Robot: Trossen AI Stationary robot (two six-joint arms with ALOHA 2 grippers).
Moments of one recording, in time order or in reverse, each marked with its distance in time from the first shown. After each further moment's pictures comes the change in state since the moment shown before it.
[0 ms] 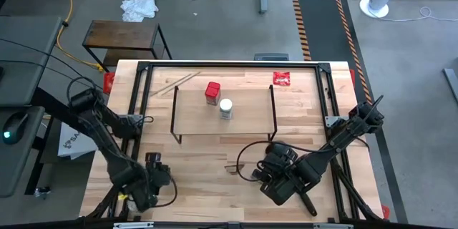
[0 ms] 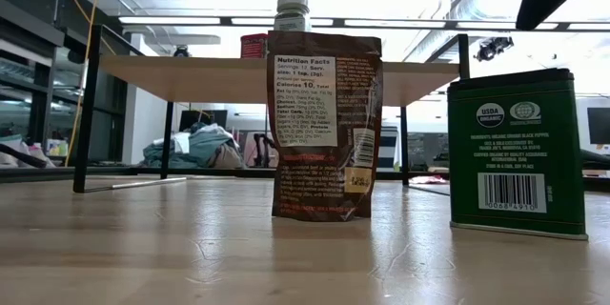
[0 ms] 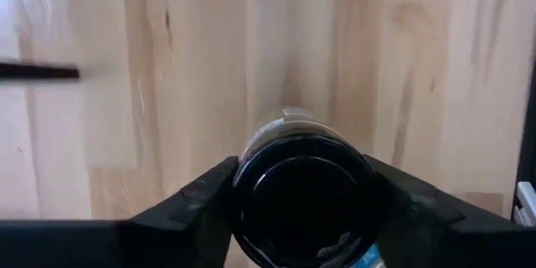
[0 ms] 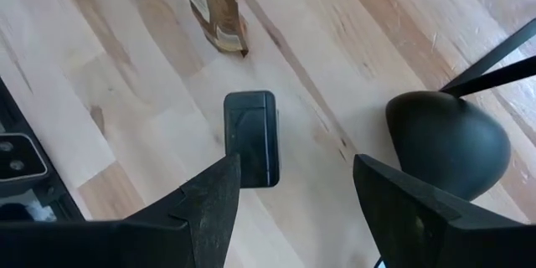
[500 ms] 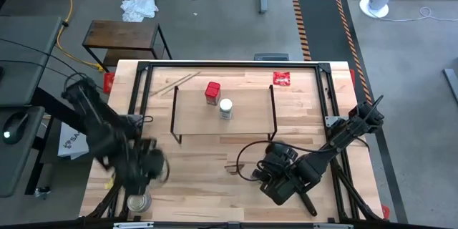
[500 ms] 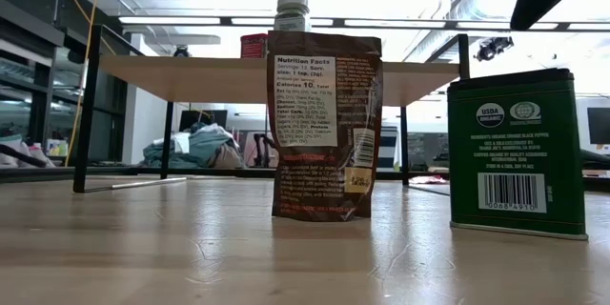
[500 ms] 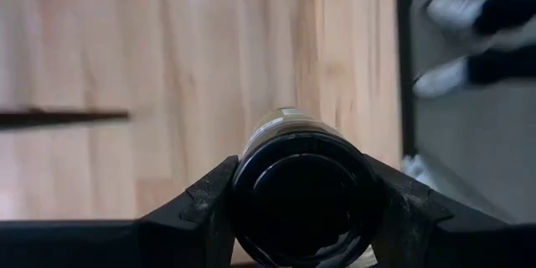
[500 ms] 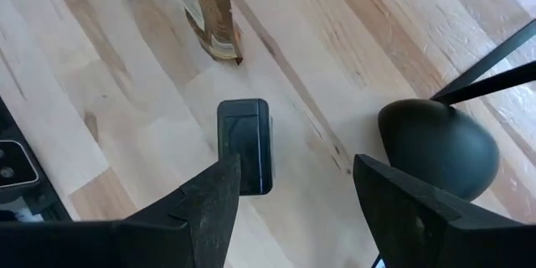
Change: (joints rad) left arm 0.081 -0.177 0.273 -0.241 0.037 0.153; right arm 0.008 0.000 0.000 -0.008 0.032 -0.009
